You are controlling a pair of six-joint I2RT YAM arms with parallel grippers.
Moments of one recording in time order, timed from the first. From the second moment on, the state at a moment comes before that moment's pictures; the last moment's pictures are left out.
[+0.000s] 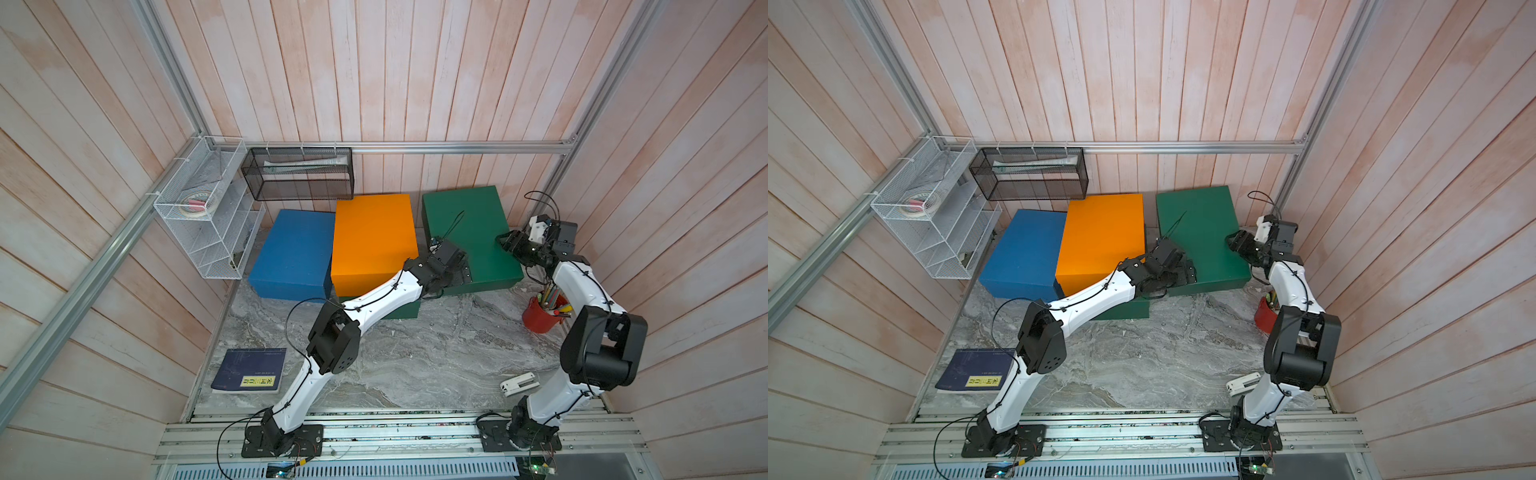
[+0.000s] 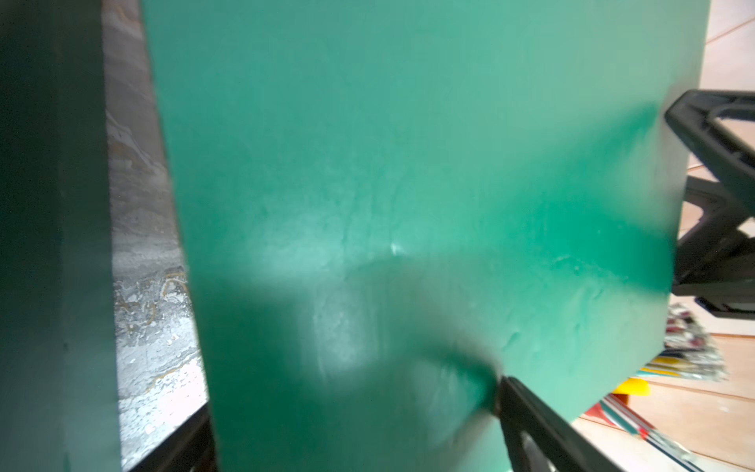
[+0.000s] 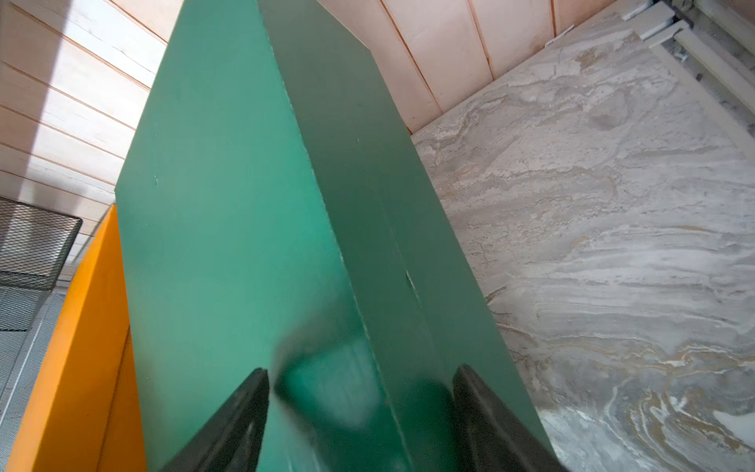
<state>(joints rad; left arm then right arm) -0.90 2.28 2.16 -0.61 -0.10 -0.86 -0.20 1.70 1.36 -0.28 -0.54 0.47</state>
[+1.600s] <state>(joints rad) -1.03 1.73 2.16 -0.90 -0.52 -0.73 0.14 1.40 1.82 -0.61 -0.42 0.54</state>
